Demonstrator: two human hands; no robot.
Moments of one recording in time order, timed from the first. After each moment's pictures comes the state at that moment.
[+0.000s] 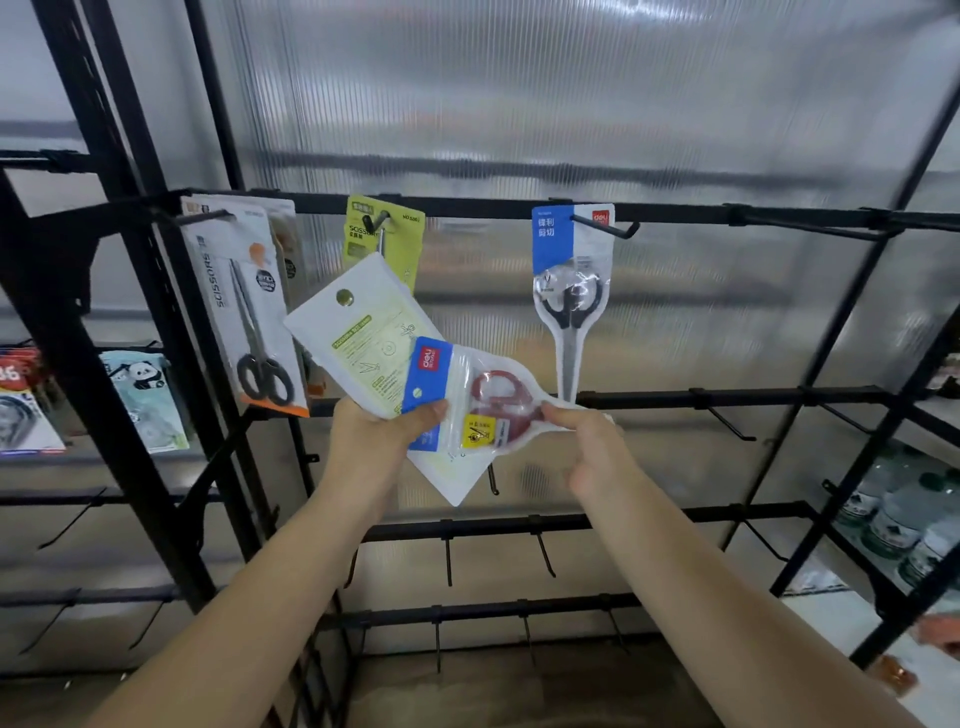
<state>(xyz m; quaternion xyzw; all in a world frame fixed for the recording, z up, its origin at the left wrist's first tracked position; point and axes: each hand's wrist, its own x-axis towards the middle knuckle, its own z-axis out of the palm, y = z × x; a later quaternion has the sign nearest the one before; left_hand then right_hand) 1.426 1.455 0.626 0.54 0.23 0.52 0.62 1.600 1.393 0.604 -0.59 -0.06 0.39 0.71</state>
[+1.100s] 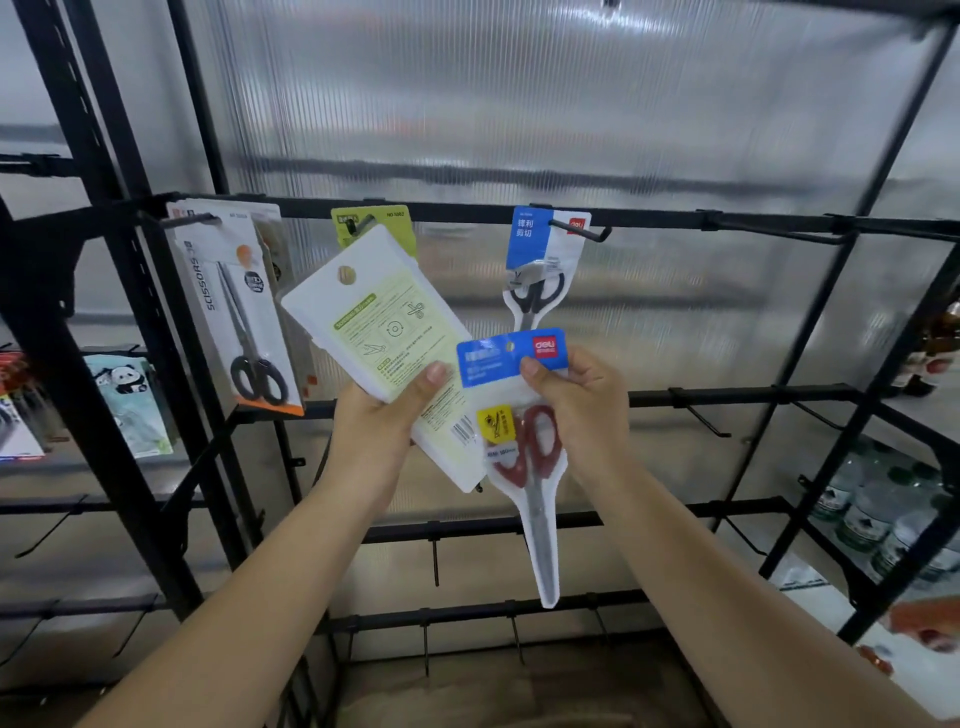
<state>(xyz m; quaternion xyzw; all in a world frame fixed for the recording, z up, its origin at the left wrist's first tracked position) 1.433 1.434 0.643 0.56 0.17 0.51 0.64 1.579 1.362 0.648 -0.61 -0.36 0.16 0.69</state>
